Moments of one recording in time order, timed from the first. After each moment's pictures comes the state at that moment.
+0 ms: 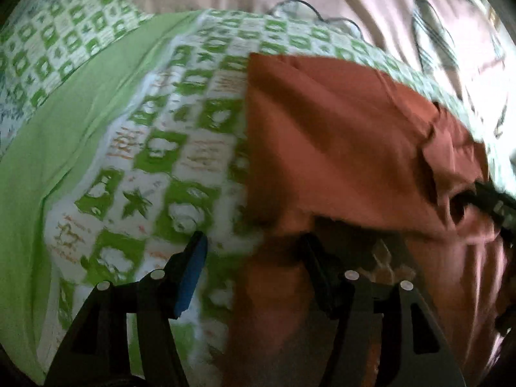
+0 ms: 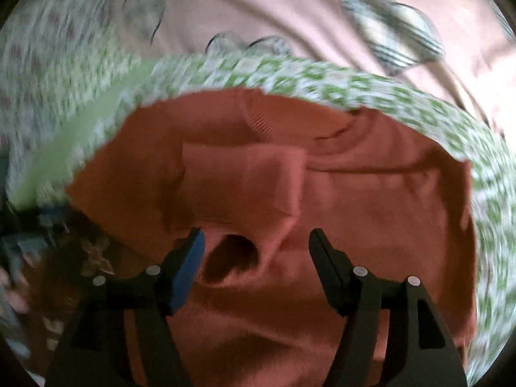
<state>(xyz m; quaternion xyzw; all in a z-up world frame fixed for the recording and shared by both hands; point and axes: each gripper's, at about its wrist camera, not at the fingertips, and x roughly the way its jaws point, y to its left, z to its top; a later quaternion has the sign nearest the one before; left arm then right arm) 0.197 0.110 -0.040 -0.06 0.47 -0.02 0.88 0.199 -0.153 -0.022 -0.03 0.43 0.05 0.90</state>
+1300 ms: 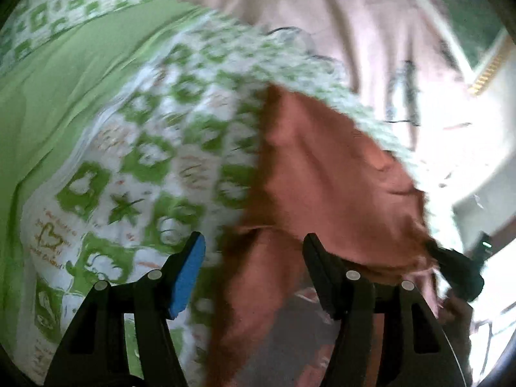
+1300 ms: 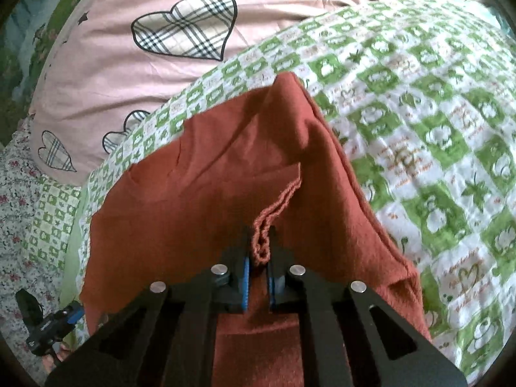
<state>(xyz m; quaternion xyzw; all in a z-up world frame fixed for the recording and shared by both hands) 0.192 0.145 -0.014 -0.20 0.44 -0.13 0.86 0.132 -0.327 -0.019 0.30 0.38 -0.09 0.87</state>
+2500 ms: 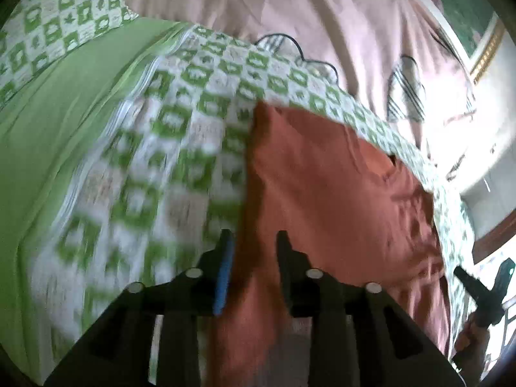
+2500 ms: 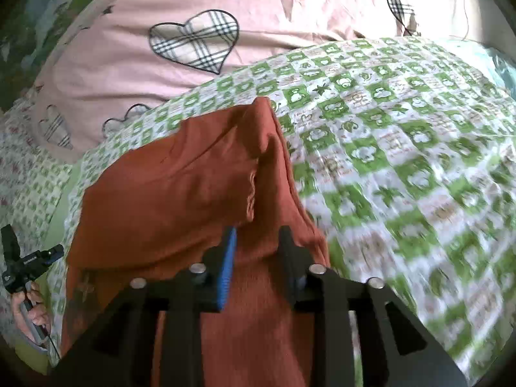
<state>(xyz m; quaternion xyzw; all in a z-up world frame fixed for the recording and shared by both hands) 0.213 0.128 0.000 -0.16 0.45 -0.11 0.87 0.057 -0.321 0.019 0.21 0.37 -0.12 0.90</state>
